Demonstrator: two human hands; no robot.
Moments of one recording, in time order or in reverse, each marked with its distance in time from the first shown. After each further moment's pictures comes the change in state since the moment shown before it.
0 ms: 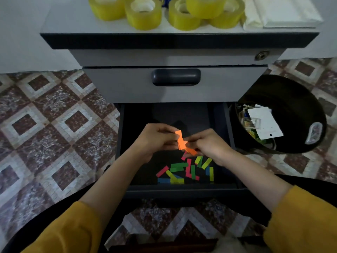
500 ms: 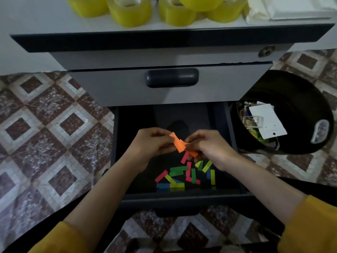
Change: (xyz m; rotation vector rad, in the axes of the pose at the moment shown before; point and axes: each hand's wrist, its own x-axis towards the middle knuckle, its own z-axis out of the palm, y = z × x) left_hand 0.007 -0.001 -0.001 -0.140 0.051 -0.037; right_hand 0.001 -0.003 -0.005 0.069 0.026 -0.041
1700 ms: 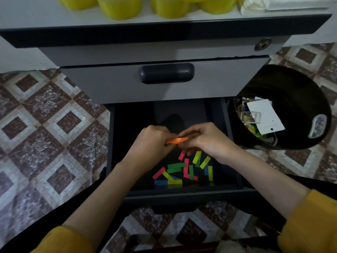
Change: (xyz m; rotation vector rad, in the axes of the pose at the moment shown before) left_hand 0.006 -0.014 -0.001 1.069 -0.030 0.901; right_hand -0.002 -0.006 -0.006 -0.091 -0.093 -0.121
